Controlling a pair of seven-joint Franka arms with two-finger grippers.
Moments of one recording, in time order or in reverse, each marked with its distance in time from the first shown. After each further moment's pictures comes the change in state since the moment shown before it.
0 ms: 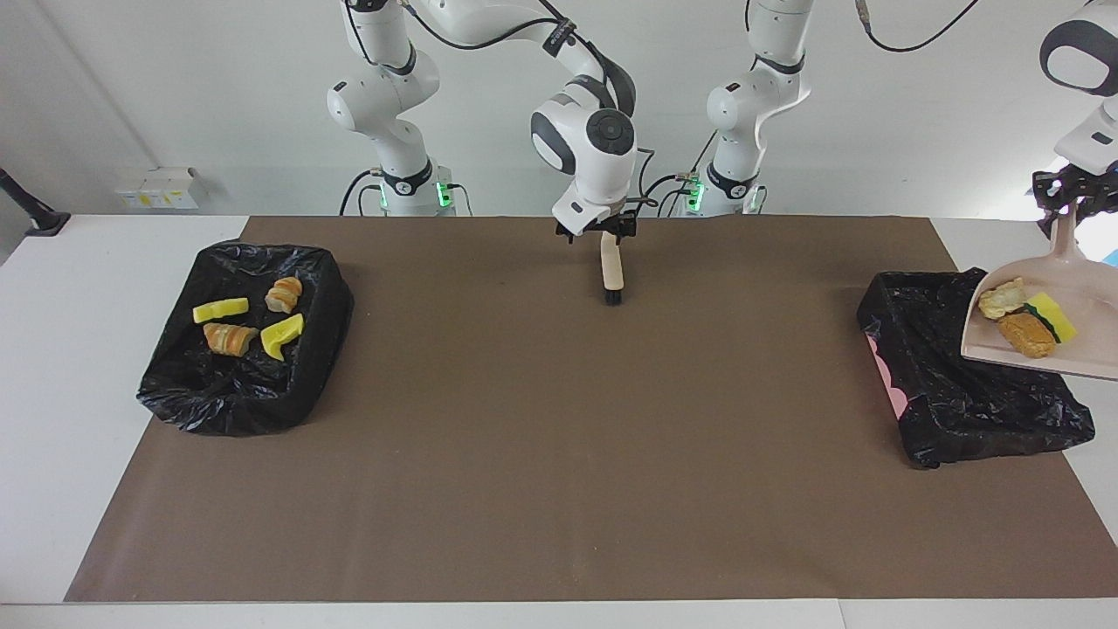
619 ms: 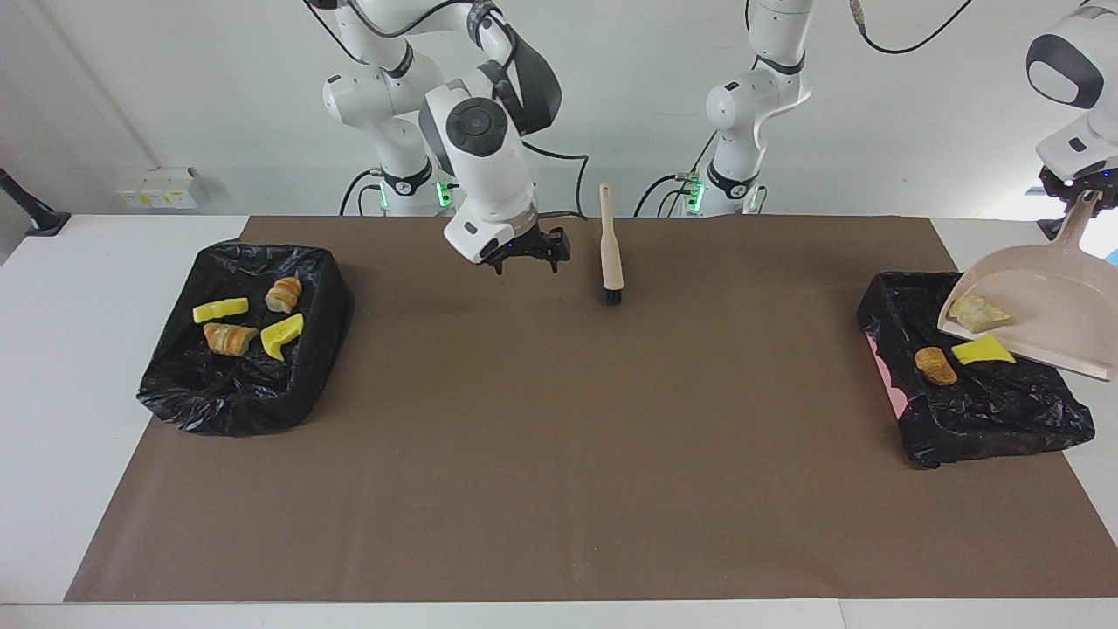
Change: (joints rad) left arm -0.036 0.002 -0.022 0.000 0.225 -0.020 0.116; right arm -0.333 -0.036 -0.010 0.177 -0.030 -0.140 -0.316
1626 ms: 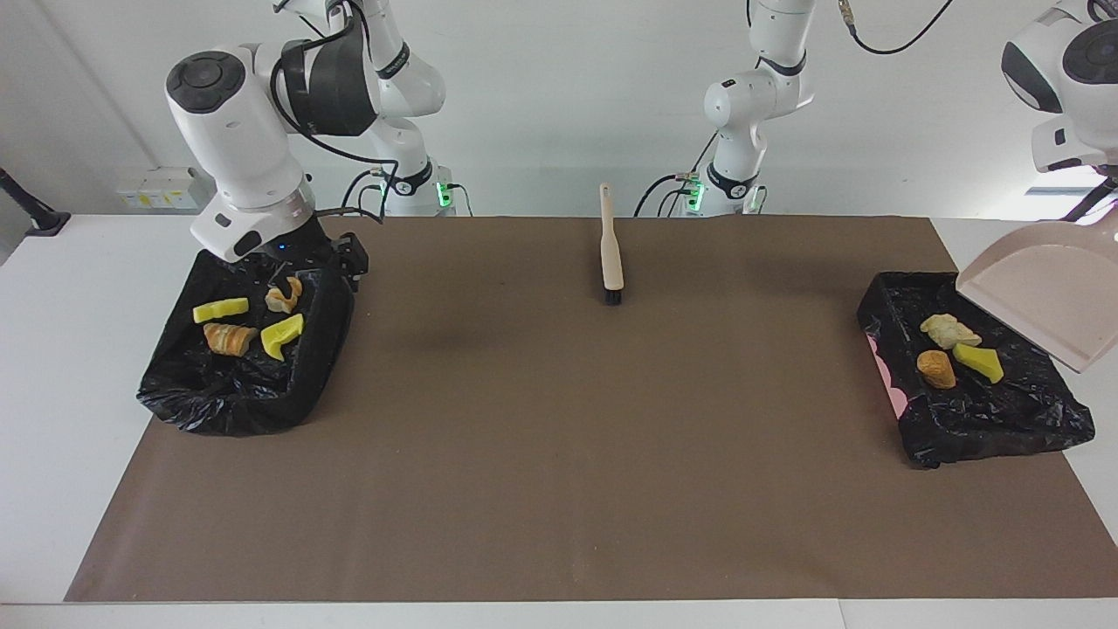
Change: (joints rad) left arm -0.131 0.007 -0.012 0.067 0.334 0.008 0.248; right arm -0.370 -0.058 -0.027 0.121 -0.220 -0.112 -0.520
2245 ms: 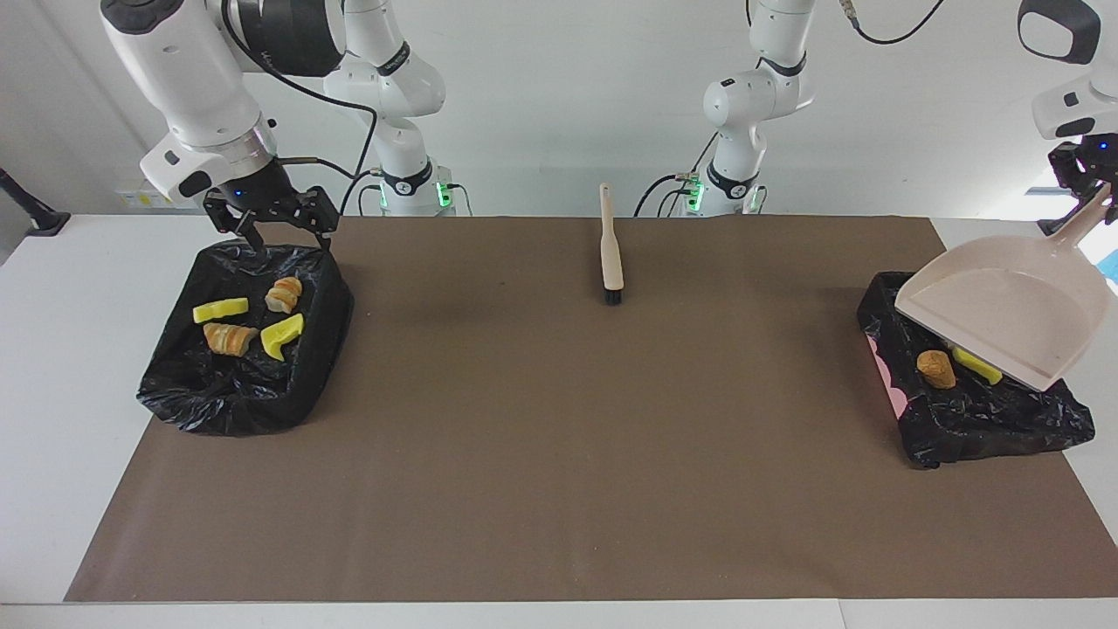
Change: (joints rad) left arm -0.026 -0.012 -0.002 0.112 -0.561 -0.119 0.018; right arm 0.003 -0.076 -0.048 0.034 0.037 -0.115 0.064
